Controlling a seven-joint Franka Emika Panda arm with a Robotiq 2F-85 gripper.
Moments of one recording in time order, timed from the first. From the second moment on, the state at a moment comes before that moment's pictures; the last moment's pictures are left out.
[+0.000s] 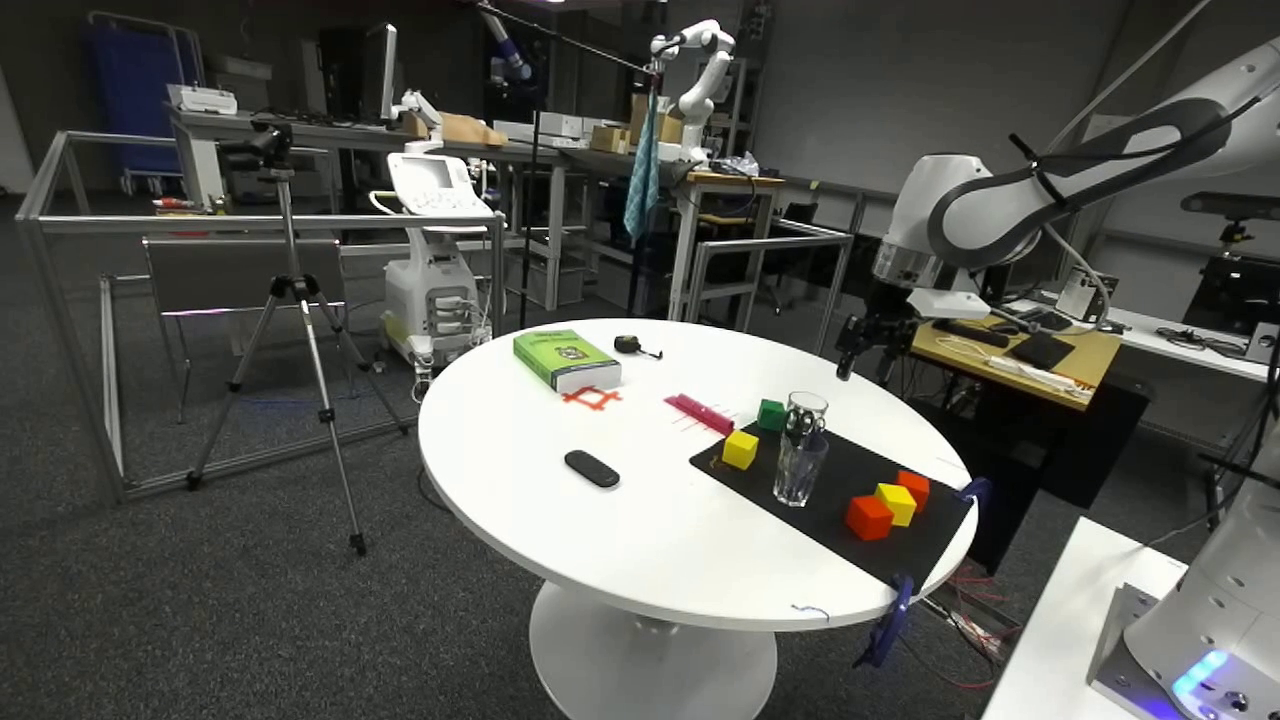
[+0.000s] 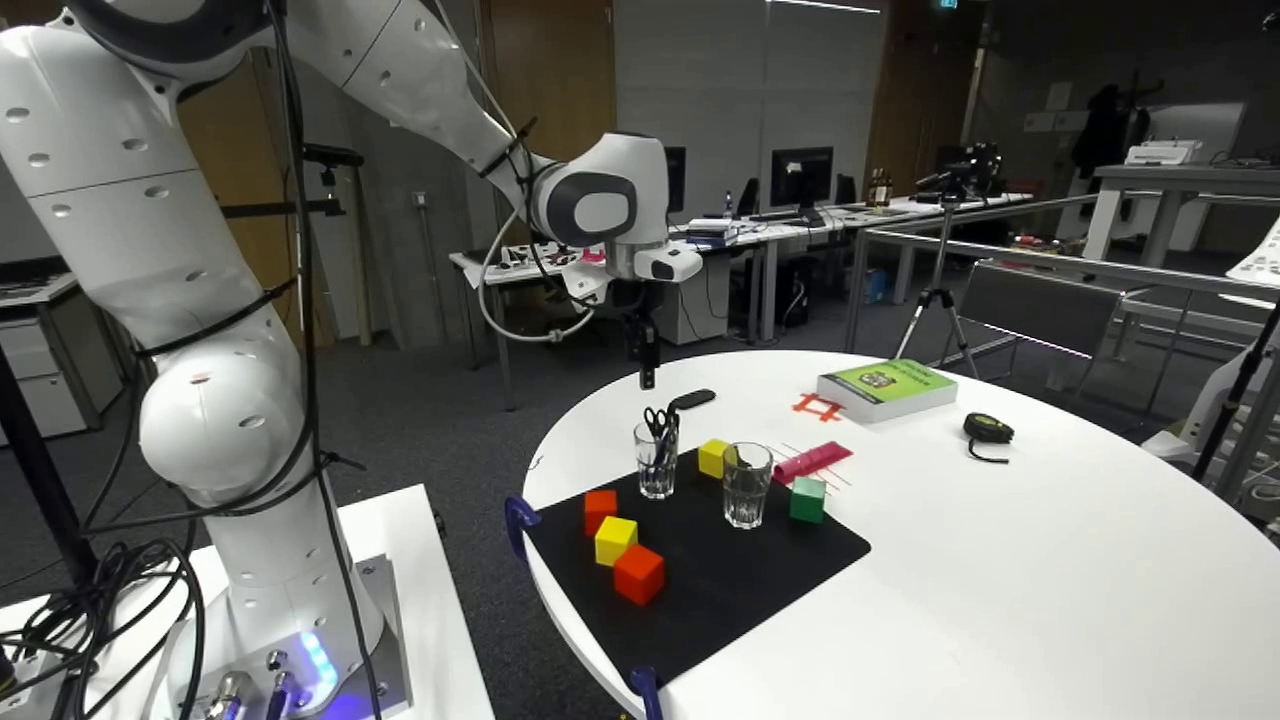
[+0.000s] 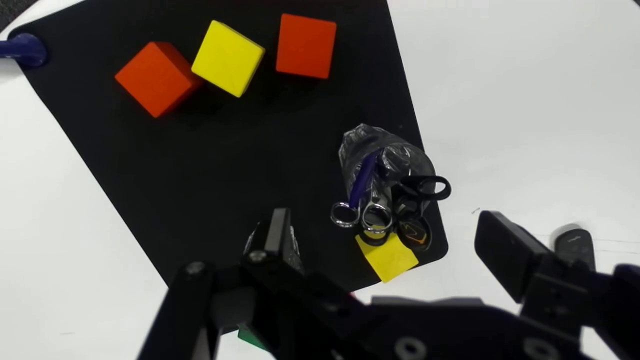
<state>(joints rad) 0.03 -0.15 0.07 -2.41 0.09 2.34 0.31</state>
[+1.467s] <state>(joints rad) 0.09 0.09 0.07 -2.29 -0.01 2.38 0.55</state>
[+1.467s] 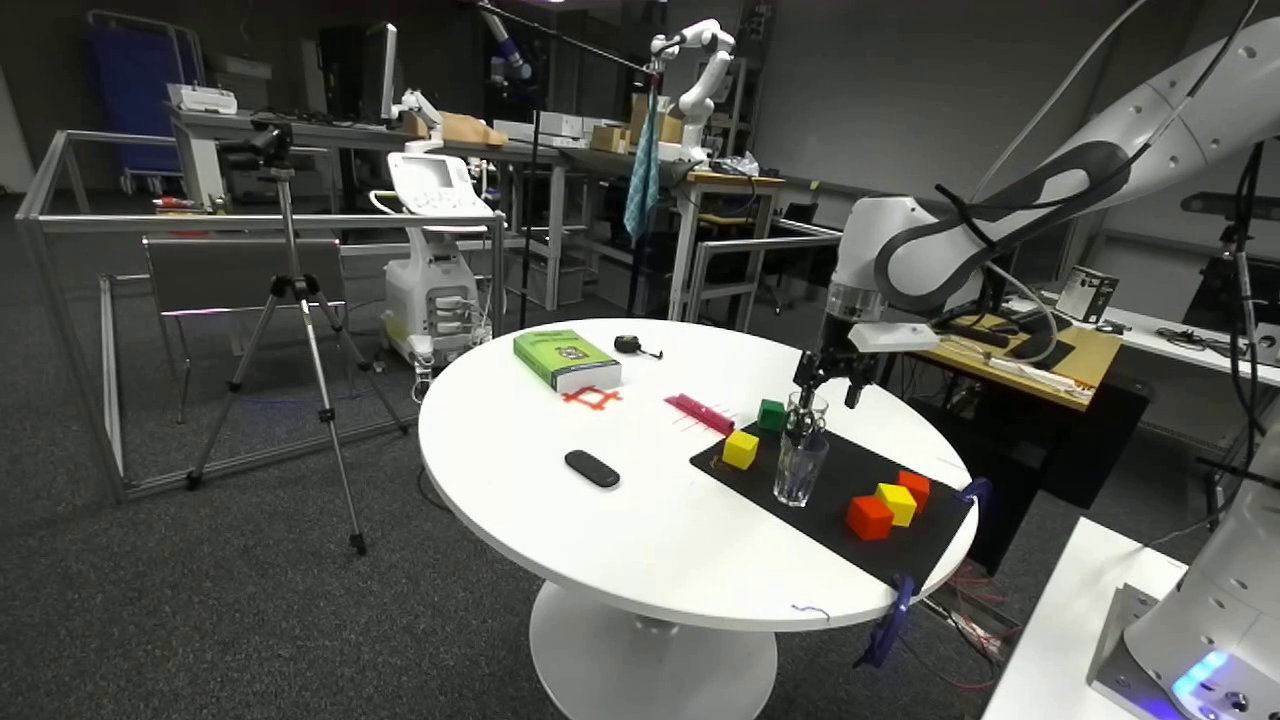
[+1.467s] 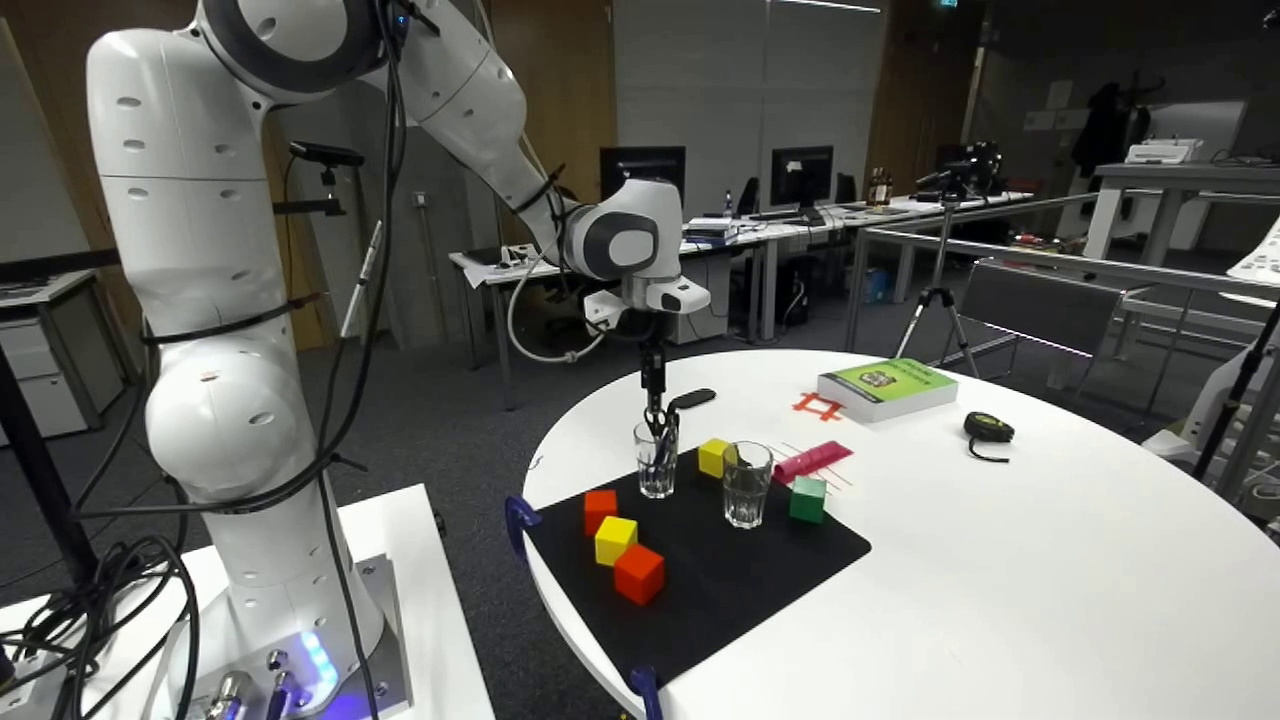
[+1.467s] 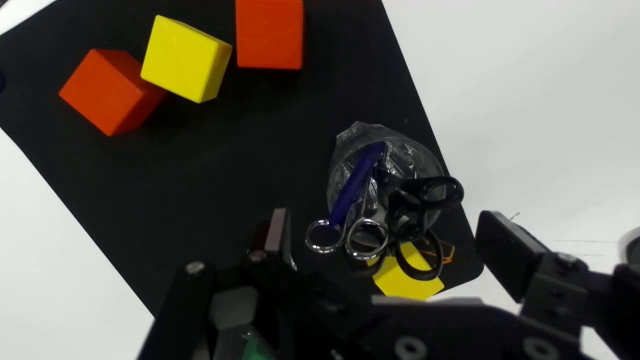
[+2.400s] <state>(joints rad) 0.13 0.19 0.06 -2.24 -0.19 2.40 0.77</state>
